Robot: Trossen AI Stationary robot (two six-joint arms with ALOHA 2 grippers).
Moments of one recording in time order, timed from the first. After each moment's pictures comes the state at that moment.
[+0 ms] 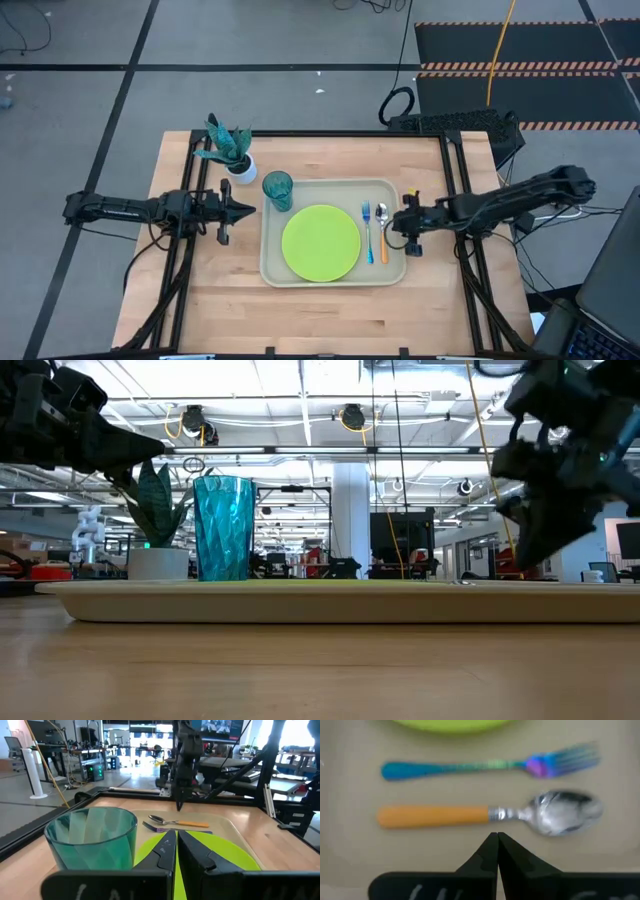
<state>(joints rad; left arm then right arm) -0.05 0.22 0.01 0.21 -0.10 -0.03 0.12 1.00 0.38 -0.37 0.13 0.11</state>
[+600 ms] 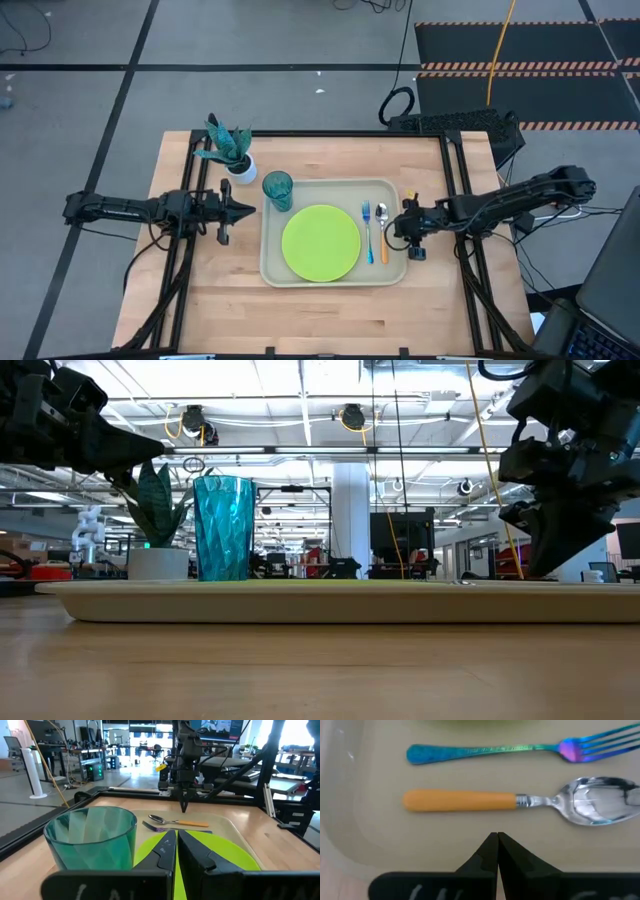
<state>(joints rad) -0.05 0.22 0.01 0.21 -0.10 -0.03 0.13 1.01 0.37 -0.38 0.02 0.12</state>
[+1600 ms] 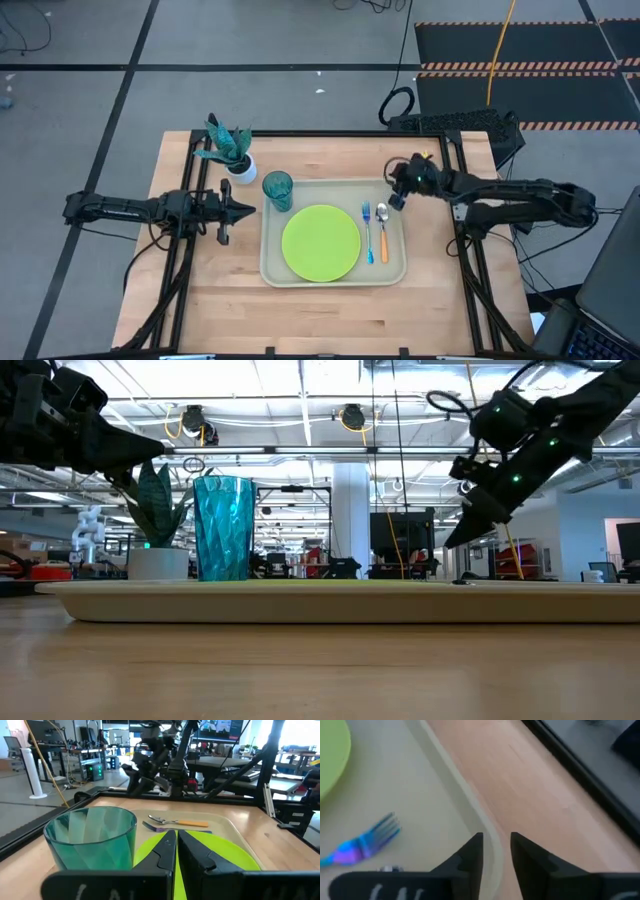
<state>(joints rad) -0.05 0.22 0.01 0.21 -0.10 -0.03 -0.42 1.03 0.37 -0.06 0.19 -0.06</state>
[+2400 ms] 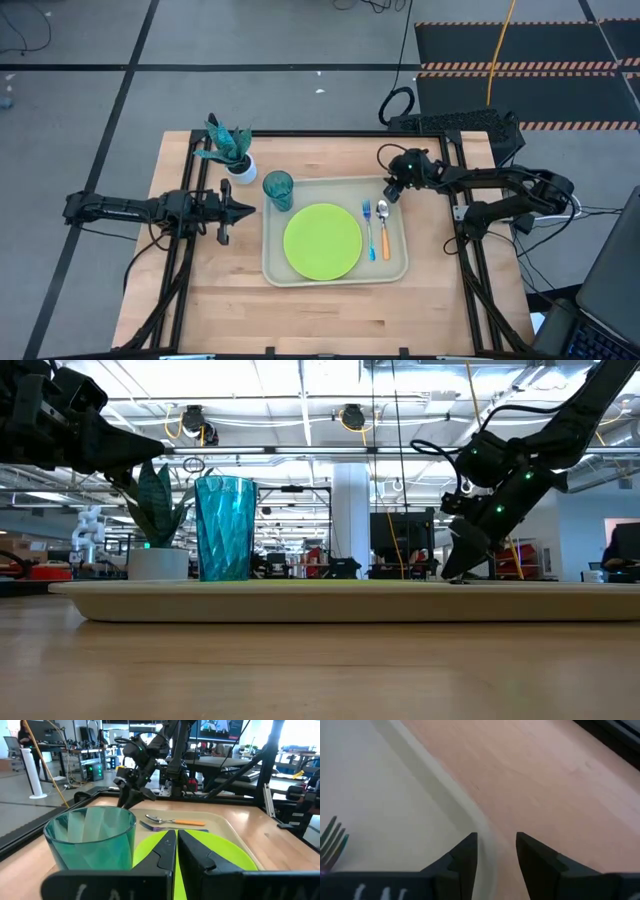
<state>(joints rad) -0.05 0.22 0.01 0.21 -0.10 -0.03 -0.62 1.30 0.37 0.13 0.02 0.01</state>
